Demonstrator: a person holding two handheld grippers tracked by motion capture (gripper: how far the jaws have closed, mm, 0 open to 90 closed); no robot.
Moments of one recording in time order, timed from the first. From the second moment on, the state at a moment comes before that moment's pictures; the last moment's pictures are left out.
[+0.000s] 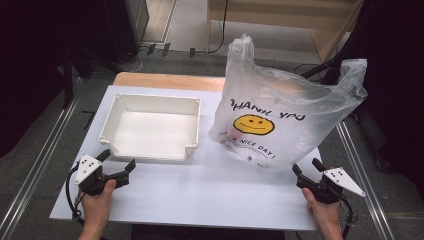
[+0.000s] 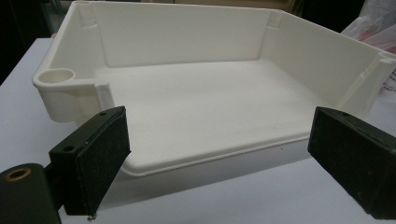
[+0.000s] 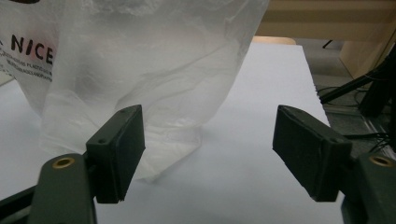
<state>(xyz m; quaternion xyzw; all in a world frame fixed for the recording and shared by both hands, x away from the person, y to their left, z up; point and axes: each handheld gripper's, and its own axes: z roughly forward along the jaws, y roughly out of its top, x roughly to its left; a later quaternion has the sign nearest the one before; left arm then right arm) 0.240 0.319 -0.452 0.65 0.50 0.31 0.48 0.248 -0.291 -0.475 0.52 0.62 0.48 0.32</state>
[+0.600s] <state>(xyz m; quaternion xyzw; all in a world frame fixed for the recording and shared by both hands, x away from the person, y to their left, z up) 0.242 0.318 -0.452 0.65 0.50 0.32 0.47 0.255 -0.290 -0.475 0.52 0.62 0.49 0.32</state>
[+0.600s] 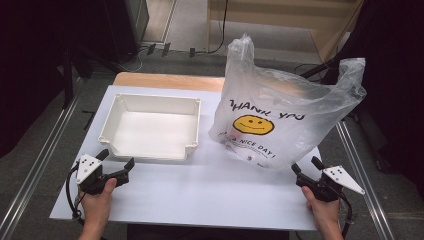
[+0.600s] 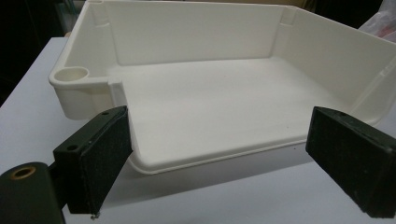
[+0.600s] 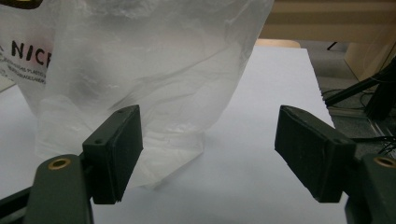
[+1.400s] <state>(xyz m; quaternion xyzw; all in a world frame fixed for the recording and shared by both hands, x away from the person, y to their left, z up) 0.235 0.309 -0.439 0.65 0.50 0.32 0.47 0.242 -0.286 -0.431 0.52 0.60 0.52 0.32</state>
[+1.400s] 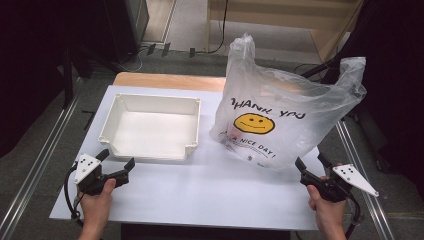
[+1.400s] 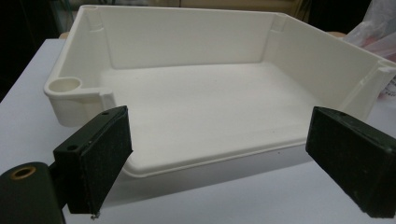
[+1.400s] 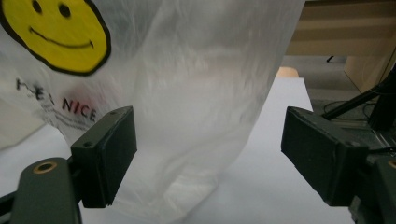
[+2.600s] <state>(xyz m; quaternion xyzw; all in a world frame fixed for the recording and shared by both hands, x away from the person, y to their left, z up) 0.290 0.194 -0.365 0.70 0.41 0.28 0.51 0.305 -0.267 -0.359 0.50 0.60 0.55 0.29</state>
